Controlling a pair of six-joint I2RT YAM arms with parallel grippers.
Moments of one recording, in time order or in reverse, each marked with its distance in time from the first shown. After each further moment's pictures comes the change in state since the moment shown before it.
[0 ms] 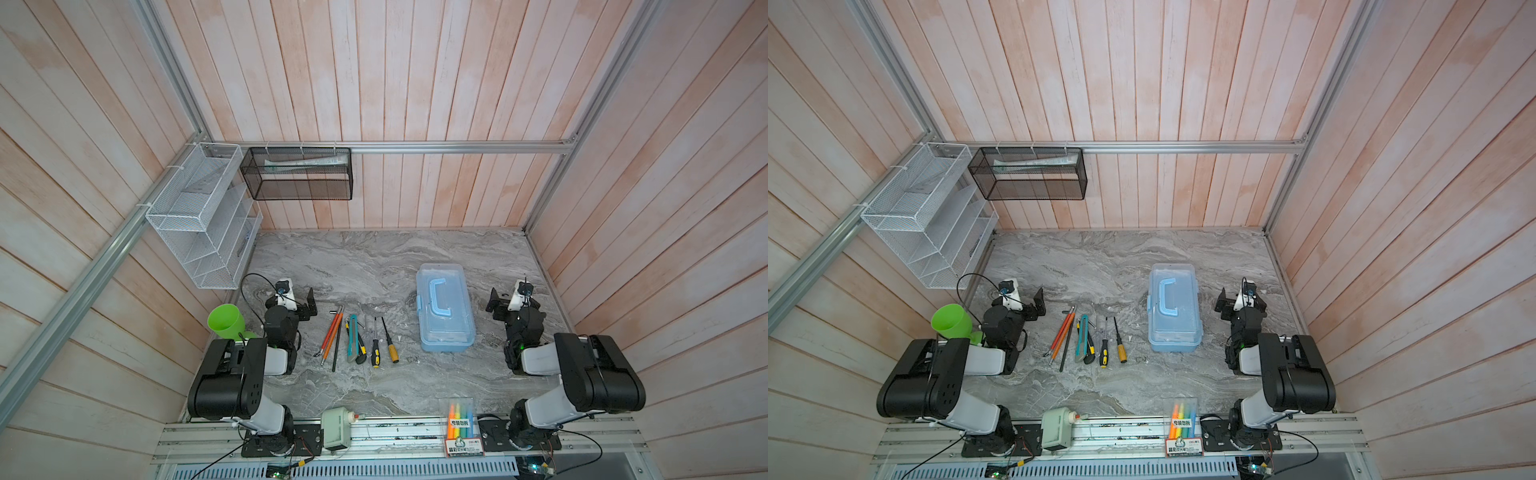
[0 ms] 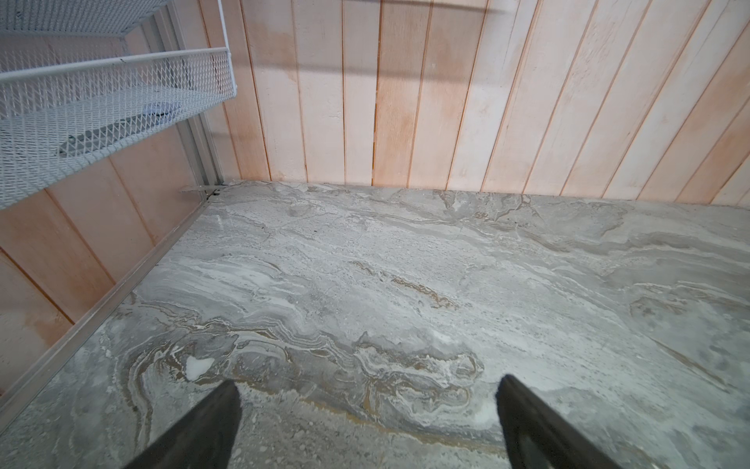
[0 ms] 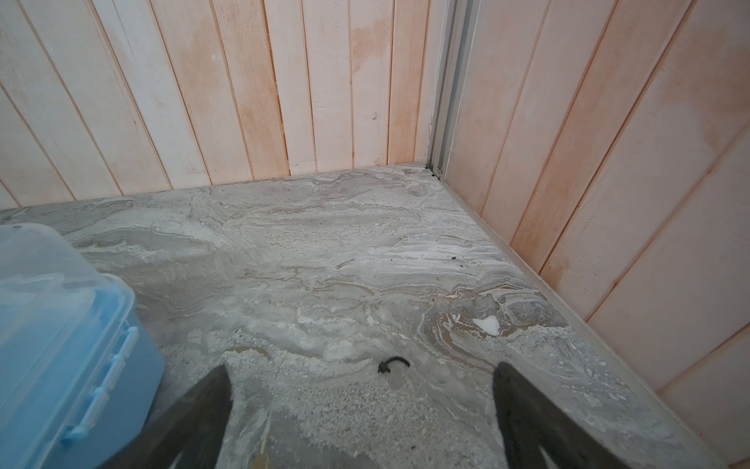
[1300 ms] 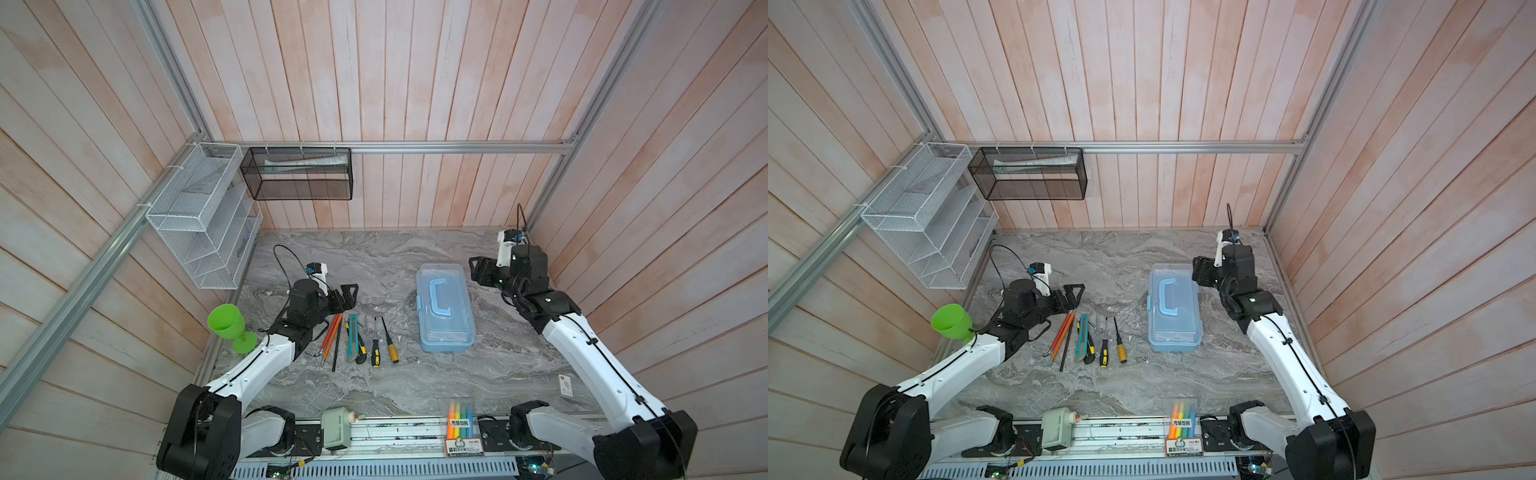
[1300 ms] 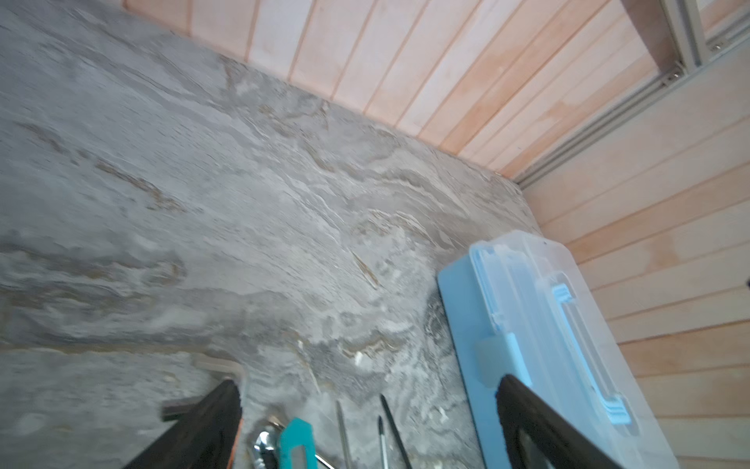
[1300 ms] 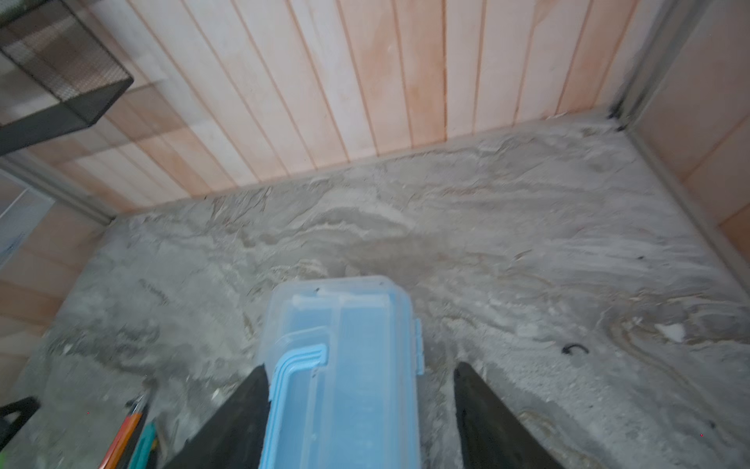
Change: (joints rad) left arm -0.363 -0.323 0.343 -0.934 0.204 -0.512; right arm 0.329 -0.364 0.843 -1.584 -0.146 0.333
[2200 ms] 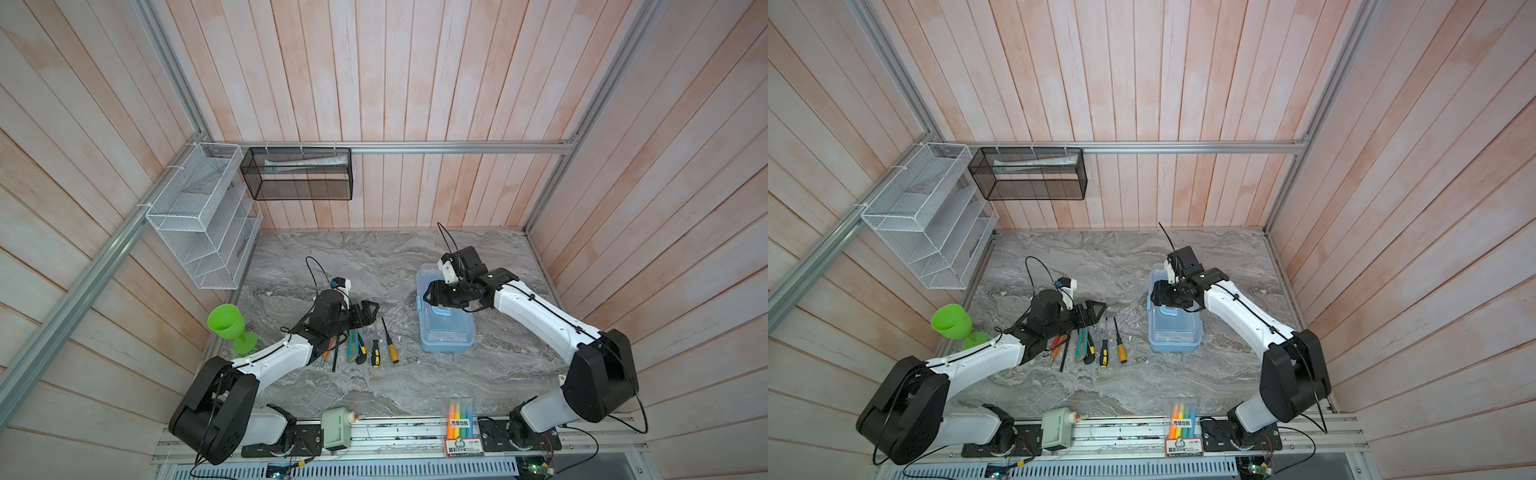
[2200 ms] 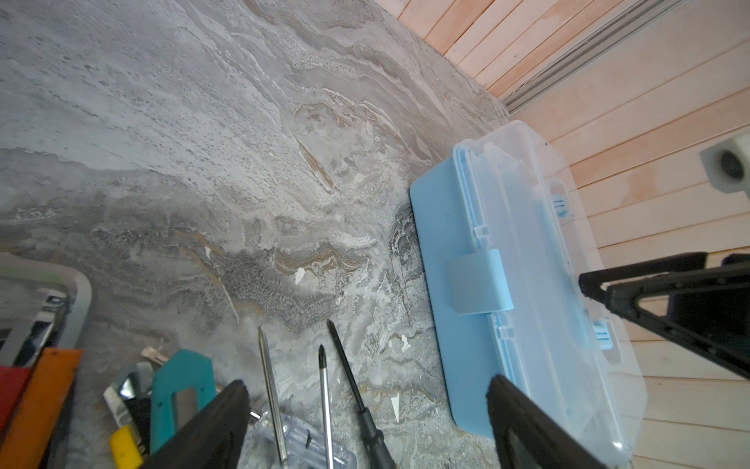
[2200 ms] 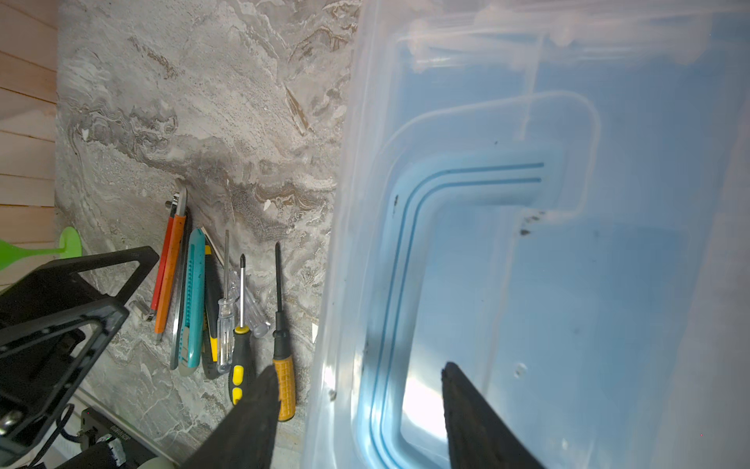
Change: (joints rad) left arm -0.138 0.131 -0.043 0.072 0.019 -0.118; right arm 0.195 0.369 0.135 -0.238 -0.193 0.082
